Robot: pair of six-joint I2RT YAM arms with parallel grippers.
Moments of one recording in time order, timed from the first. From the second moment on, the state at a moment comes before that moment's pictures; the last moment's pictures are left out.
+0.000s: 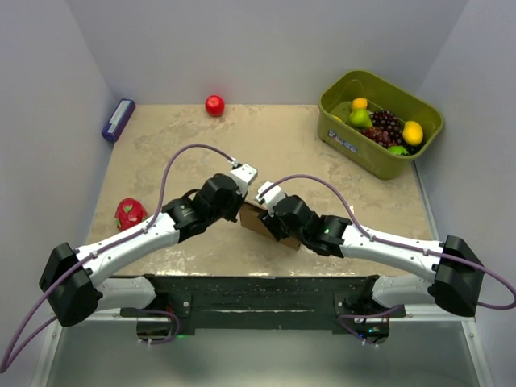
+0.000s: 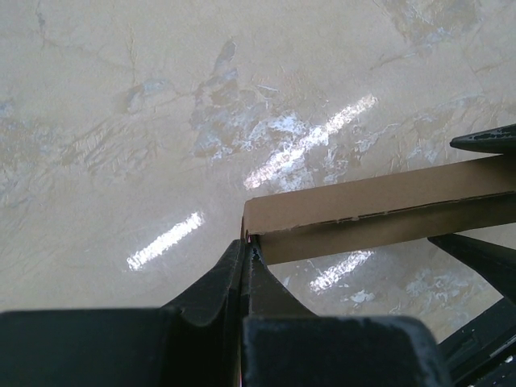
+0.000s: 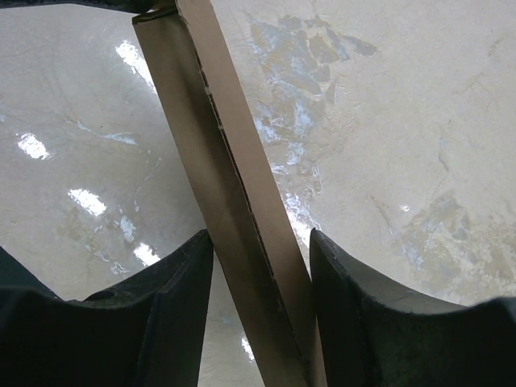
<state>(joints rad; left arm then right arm) -0.83 1.21 0.87 -0.32 -0.21 -0.12 1.04 1.25 0.81 -0.23 0.34 0.04</state>
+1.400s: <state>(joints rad) -0.53 1.06 0.86 -0.34 0.36 0.11 1.03 1.16 0.74 -0.21 0.18 0.04</state>
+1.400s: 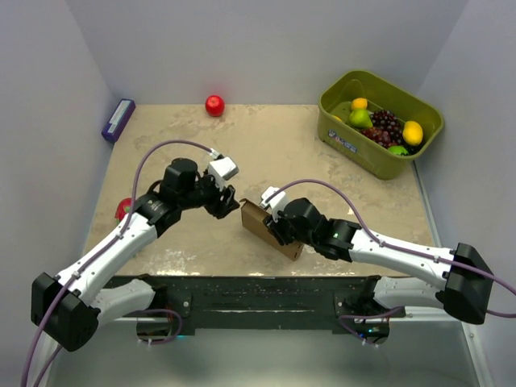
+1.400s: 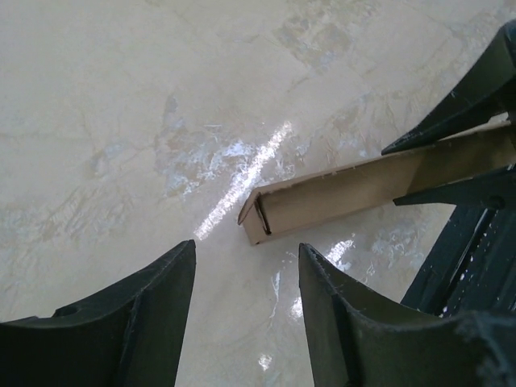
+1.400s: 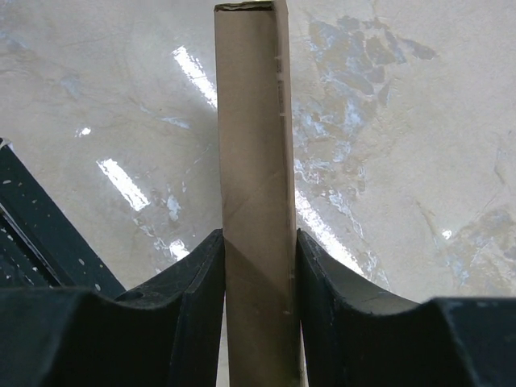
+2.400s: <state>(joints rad) -0.55 1.24 0.84 -0.24 0.39 0.13 1.03 1.17 0.74 -0.20 0.16 0.04</state>
